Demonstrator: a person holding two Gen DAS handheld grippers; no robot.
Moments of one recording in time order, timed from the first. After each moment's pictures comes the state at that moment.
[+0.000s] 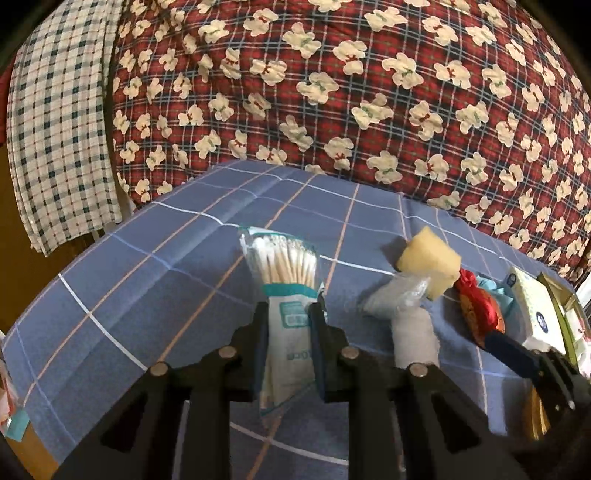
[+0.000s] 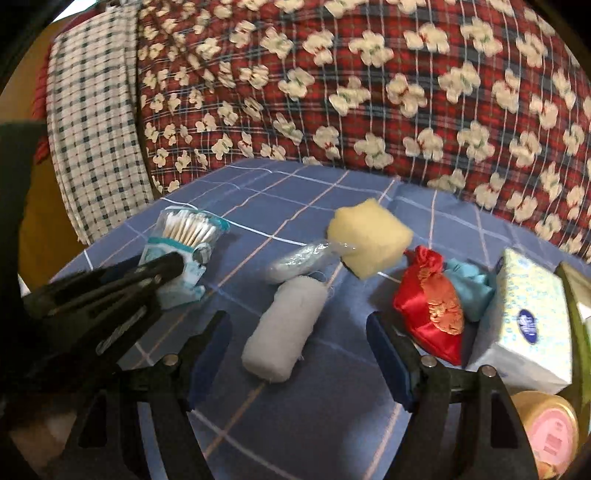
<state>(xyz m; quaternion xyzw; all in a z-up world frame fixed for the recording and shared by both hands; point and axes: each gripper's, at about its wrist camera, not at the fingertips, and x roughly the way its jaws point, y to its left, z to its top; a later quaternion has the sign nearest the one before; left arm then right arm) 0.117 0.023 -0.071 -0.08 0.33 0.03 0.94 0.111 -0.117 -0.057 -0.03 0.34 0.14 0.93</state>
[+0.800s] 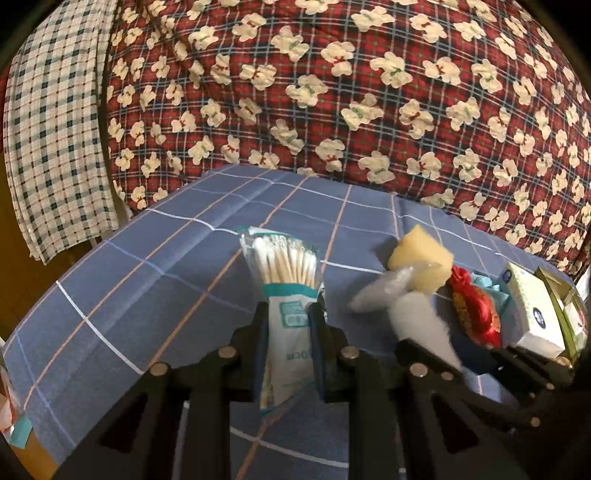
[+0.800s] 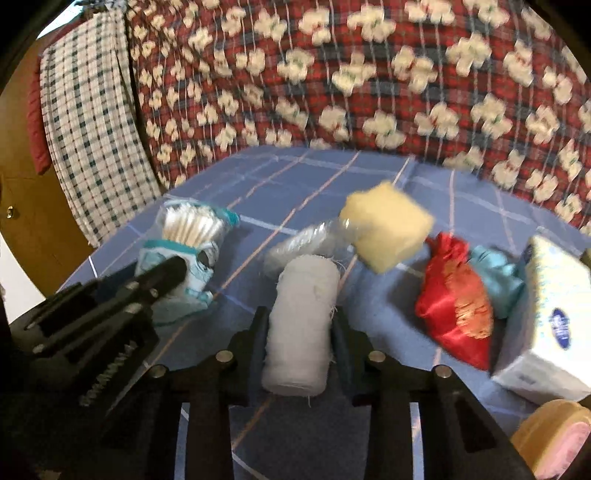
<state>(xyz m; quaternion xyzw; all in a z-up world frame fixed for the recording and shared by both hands) 0.115 0.009 -0.068 -0.06 0.32 0.03 0.94 0.122 -0.116 -0.059 -0.01 0.36 0.16 0.92</state>
